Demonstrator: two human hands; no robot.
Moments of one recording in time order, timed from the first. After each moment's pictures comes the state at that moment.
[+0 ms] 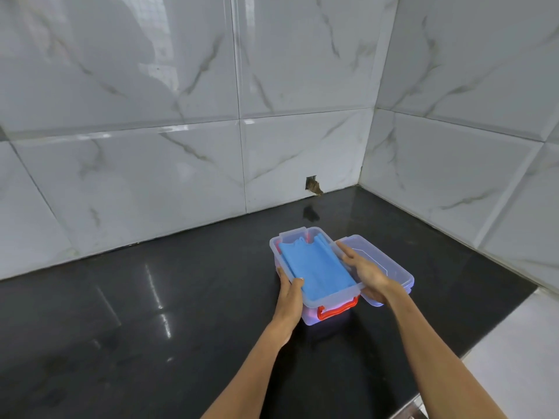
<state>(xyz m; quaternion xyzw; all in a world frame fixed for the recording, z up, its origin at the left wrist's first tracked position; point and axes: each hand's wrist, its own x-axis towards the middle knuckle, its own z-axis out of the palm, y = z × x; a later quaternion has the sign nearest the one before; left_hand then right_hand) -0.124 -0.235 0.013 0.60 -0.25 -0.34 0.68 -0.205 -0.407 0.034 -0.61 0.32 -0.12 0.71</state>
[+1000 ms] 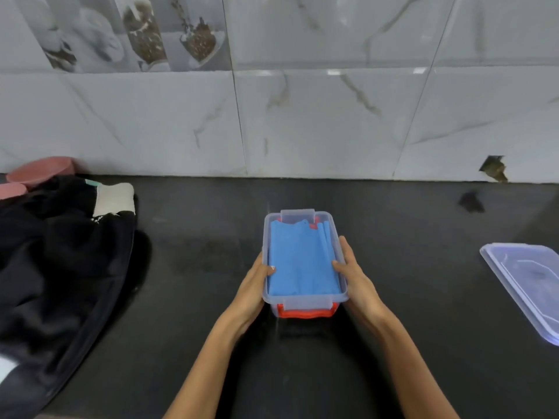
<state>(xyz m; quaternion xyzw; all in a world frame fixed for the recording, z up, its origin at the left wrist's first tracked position) -0.087 0.038 0.006 0.59 -0.05 -0.22 0.78 -0.127 -0.163 0.005 -0.64 0.09 0.03 0.76</state>
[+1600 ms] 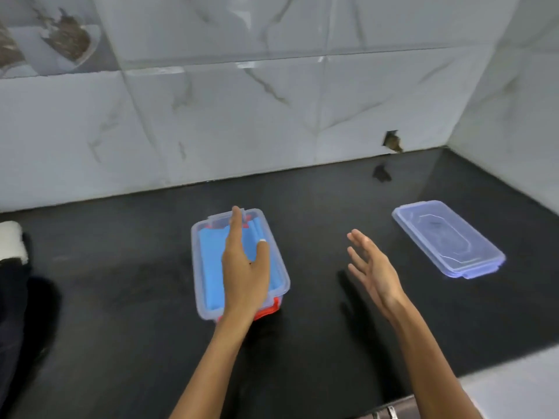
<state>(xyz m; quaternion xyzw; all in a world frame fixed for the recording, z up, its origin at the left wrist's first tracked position) -0.119 -0.051 0.072 0.78 -0.12 0.06 0.61 -0.193 -0.256 0.016 -0.59 0.25 -0.15 0.76</state>
